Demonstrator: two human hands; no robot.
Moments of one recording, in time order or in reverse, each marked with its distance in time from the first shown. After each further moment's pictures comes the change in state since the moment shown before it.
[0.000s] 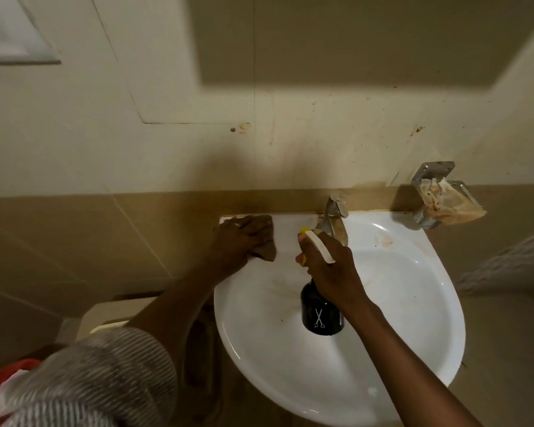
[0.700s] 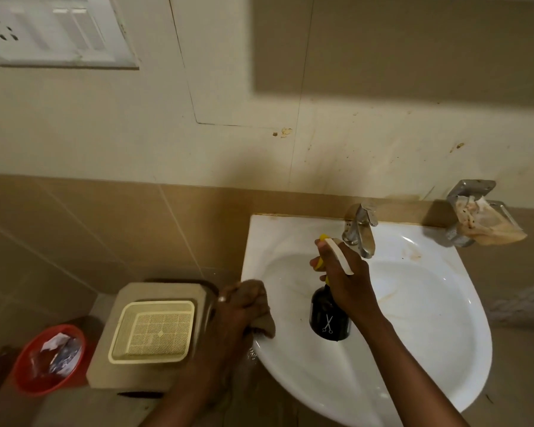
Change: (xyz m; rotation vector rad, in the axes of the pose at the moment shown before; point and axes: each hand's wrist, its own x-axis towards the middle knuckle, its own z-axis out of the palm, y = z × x) left_hand -0.148 0.089 0.003 -0.475 0.346 -0.214; right_hand -0.007 0.006 0.016 0.053 -0.034 0.004
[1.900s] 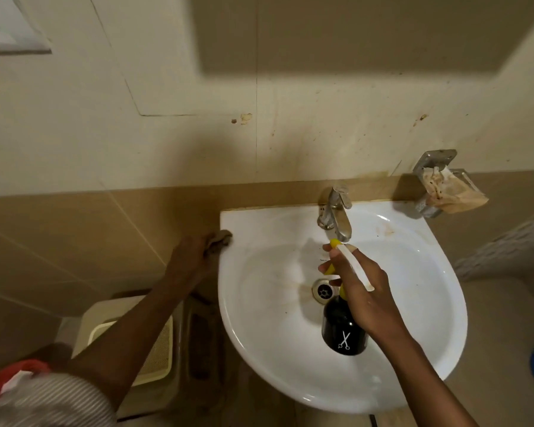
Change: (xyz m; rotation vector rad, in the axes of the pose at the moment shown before) left_hand 0.104 -0.098 -0.018 0.199 -0.214 -0.371; right_hand -0.042 0.005 -0.043 0.088 0.077 0.094
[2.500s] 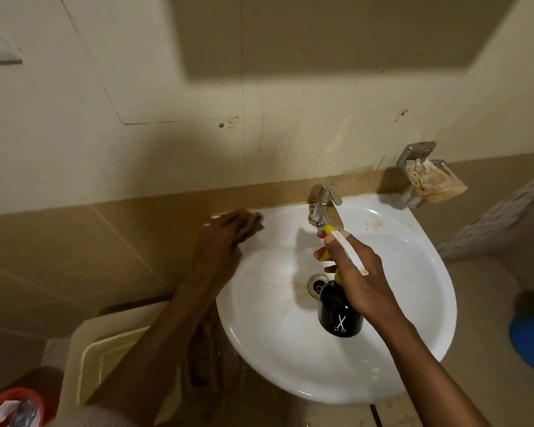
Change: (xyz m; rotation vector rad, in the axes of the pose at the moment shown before) left_hand -0.003 0.084 -0.025 -0.101 0.070 0.223; right_hand 0.009 -0.010 0.008 -0.011 0.065 0.002
